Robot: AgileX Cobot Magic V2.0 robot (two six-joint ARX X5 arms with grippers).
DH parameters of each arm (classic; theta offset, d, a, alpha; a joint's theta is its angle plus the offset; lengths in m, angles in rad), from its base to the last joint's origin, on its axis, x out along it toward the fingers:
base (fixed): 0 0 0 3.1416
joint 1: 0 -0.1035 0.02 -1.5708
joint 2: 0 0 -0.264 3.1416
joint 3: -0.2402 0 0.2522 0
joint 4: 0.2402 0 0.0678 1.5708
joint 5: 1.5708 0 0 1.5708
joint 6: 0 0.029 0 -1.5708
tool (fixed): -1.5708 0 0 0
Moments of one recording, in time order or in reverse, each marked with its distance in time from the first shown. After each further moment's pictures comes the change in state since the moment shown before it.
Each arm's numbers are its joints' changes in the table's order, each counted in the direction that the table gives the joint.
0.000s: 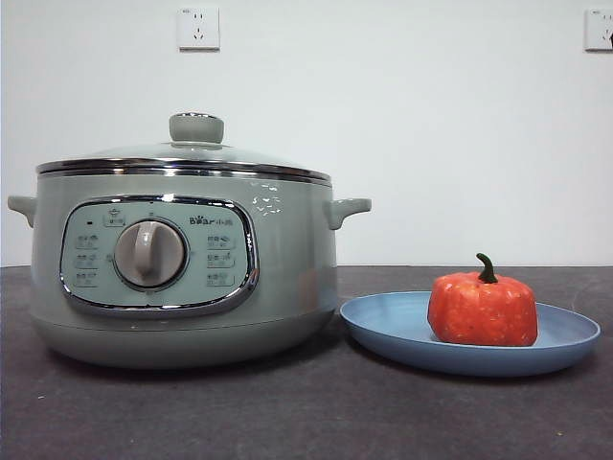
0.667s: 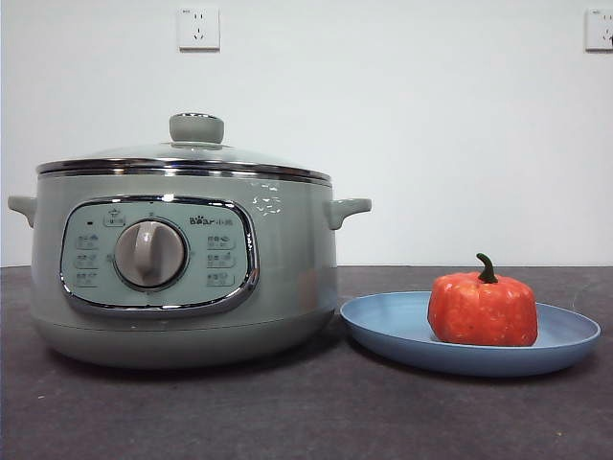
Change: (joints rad) left arm 0.000 0.000 0.000 0.000 0.000 0.000; right arm -0.002 0.013 0.000 0.019 -0.009 -0.016
